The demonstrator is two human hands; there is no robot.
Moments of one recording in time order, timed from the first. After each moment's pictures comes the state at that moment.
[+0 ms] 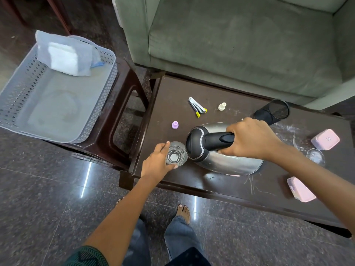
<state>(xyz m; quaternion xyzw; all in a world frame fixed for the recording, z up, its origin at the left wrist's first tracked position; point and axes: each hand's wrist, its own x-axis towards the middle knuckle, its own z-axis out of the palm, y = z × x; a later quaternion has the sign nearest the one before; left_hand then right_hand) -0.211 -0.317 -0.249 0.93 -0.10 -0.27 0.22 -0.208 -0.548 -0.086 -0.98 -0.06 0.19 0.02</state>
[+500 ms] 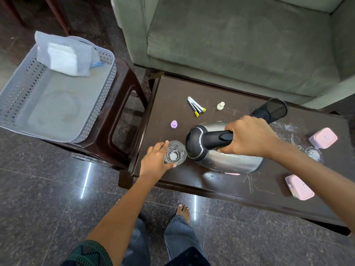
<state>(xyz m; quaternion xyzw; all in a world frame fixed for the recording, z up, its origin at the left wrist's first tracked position) -0.211 -0.316 -0.251 0.95 -0.12 -0.24 0.19 -0.209 -0.549 -0.082 -0.98 -0.07 0.18 0.01</state>
